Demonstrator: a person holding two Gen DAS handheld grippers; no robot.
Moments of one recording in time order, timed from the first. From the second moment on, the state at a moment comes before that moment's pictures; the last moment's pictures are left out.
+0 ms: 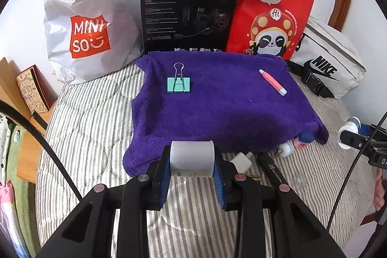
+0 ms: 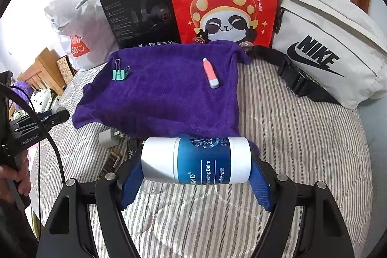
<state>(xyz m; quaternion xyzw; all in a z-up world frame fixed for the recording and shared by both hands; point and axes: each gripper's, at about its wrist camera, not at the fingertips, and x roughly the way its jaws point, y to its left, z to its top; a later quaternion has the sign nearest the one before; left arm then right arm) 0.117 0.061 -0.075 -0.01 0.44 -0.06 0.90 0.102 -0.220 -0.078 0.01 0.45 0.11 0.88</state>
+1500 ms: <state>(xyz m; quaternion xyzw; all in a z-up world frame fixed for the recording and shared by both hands) 0.179 0.097 -0.105 -0.04 0.46 -0.06 0.89 0.249 -0.163 -0.151 -0.04 0.51 0.09 0.85</state>
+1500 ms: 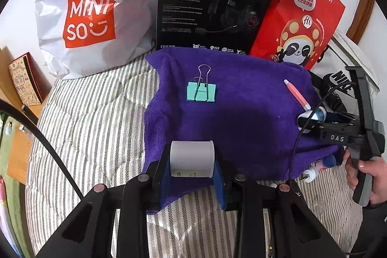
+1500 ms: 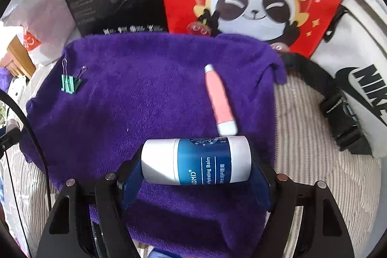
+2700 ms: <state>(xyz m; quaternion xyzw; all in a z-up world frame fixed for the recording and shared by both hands) 0.180 0.086 -0.112 -0.06 0.46 -0.07 0.88 0.199 -0.186 -0.119 -0.03 0.49 0.11 0.86</state>
